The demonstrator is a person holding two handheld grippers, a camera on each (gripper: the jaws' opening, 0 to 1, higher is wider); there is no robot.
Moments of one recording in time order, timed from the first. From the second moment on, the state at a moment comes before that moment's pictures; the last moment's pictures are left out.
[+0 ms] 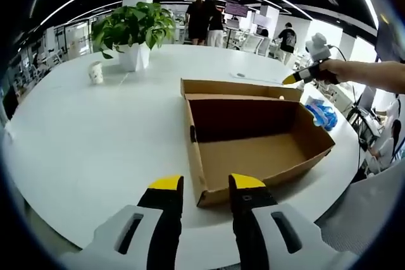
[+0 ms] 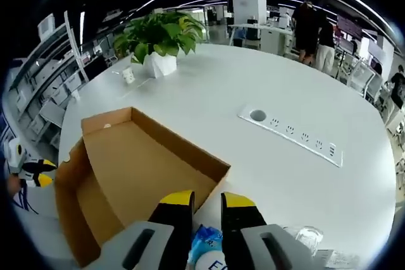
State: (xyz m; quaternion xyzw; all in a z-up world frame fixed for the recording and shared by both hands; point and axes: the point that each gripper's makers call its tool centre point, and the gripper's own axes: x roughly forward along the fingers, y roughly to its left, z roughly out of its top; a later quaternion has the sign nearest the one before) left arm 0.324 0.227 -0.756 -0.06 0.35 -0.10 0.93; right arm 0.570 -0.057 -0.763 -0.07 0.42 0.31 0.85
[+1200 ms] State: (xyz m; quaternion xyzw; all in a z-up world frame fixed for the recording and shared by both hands) left arm 0.334 0.235 -0.775 -0.12 0.36 -0.07 0.92; right arm 0.563 -0.051 -0.776 0.06 0.44 0.25 0.86
